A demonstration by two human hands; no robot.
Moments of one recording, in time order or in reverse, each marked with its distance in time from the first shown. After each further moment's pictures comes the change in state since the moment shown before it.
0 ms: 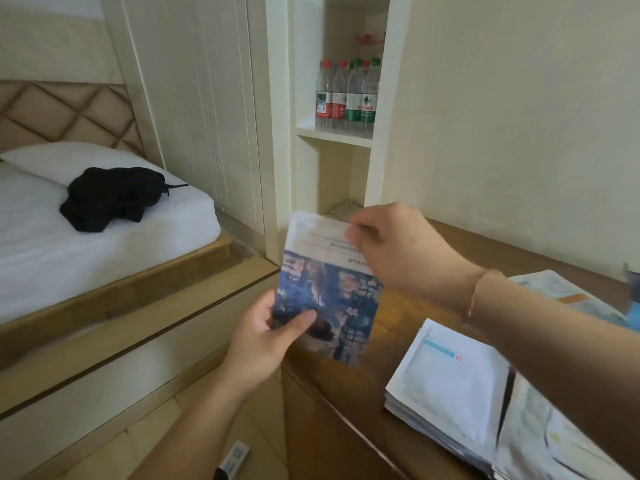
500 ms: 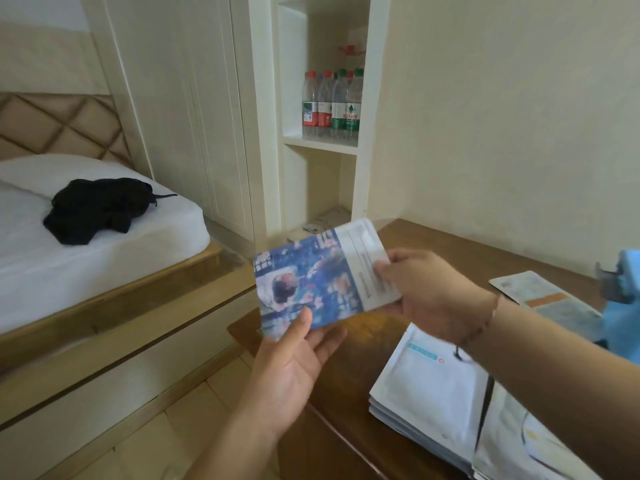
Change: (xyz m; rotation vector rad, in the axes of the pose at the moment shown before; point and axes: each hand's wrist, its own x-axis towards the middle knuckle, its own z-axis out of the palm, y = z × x) left_hand -0.012 0.011 0.057 -0.968 -0.054 -0.138; right_hand -0.028 0.038 0.004 0.976 -0.077 0.749
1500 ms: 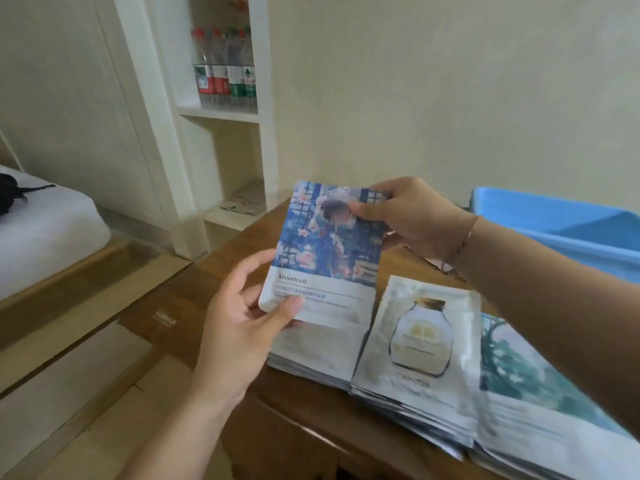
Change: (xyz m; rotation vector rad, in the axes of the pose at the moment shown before) left_hand -0.026 -0.039 0.067 0.760 -0.095 0.122; right_hand -0.028 0.004 -0.121 -0.228 0.191 -0.199
